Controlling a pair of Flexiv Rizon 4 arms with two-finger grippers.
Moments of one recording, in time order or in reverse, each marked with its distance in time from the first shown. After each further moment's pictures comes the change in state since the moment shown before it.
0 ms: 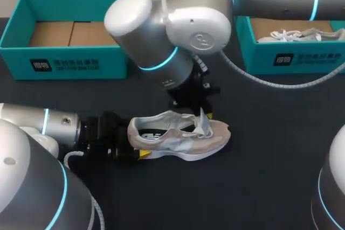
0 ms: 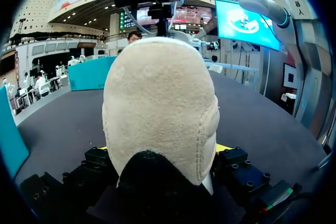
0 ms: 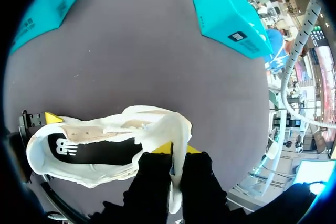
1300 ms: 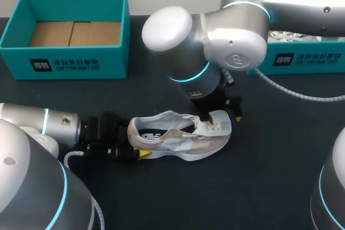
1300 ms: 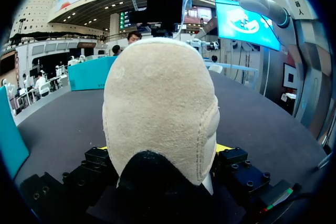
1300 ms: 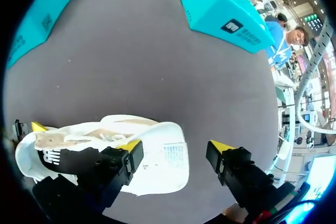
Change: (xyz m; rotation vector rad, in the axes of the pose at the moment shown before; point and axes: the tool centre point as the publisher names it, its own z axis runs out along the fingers) left arm 0.000 0.000 0.000 0.000 0.000 0.000; right arm -0.025 0.008 0.031 -0.080 0.077 0.064
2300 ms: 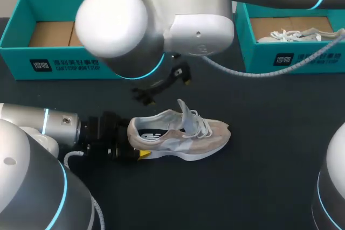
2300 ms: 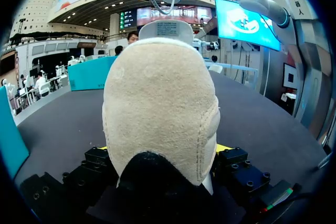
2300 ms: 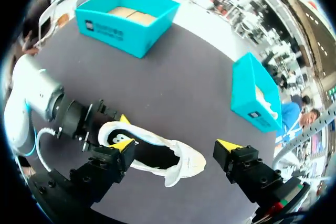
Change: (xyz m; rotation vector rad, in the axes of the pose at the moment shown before) left arm 0.000 0.000 0.000 0.000 0.000 0.000; right arm 0.091 0.013 -0.156 -0.354 0.138 -0.507
